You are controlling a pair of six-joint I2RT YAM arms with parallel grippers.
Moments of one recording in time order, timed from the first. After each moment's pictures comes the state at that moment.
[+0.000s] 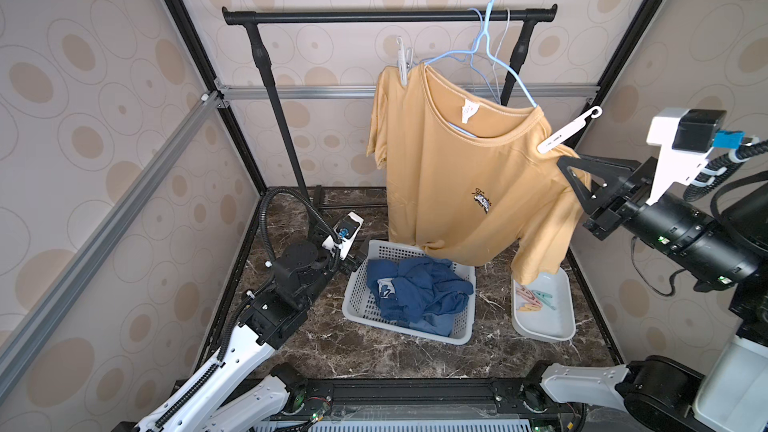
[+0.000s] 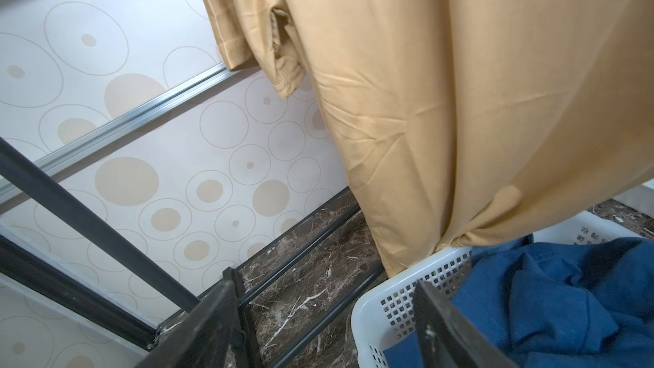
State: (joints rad) left arm -0.62 0.82 0.88 -0.16 -0.19 0.36; right arm 0.71 1.21 2.39 -1.09 0.03 -0.01
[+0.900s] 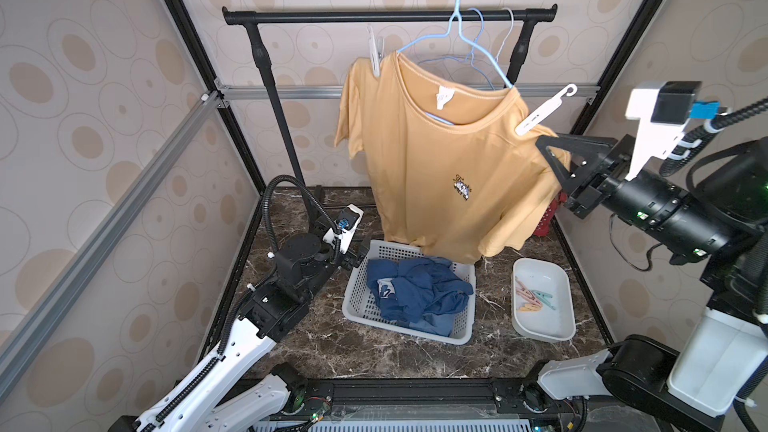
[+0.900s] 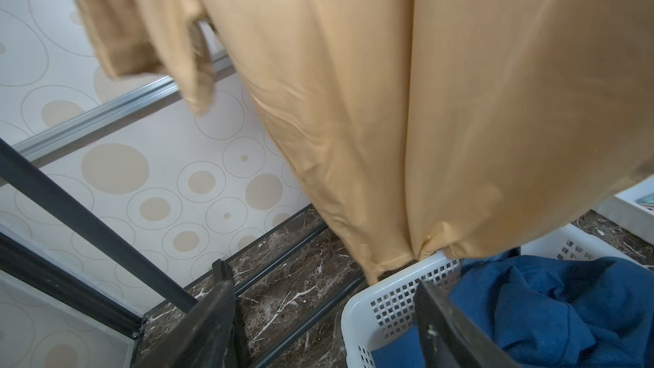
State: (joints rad) left arm -0.62 0.86 0.96 -0.22 -0.20 0.28; right arm 0.71 1.37 2.61 -1.05 -0.05 0.03
